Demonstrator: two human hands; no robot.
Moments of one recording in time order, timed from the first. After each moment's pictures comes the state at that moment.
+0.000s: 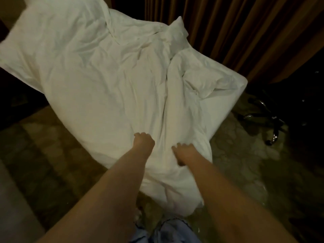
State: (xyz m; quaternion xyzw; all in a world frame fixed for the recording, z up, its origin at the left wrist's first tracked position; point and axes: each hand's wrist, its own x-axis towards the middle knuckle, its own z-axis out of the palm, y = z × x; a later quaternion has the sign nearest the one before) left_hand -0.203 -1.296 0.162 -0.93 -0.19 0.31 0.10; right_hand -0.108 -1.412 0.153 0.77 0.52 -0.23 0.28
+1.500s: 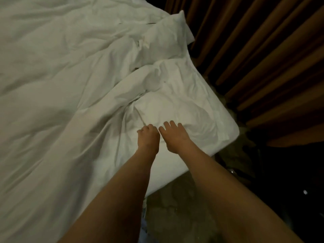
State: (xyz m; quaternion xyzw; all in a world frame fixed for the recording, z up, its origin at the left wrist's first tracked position) left_hand 0.390 -1.263 0.079 -0.86 -0.48 0.16 -0.10; right_hand 0.484 -1.296 0.117 0.66 0.71 -0.05 0.25
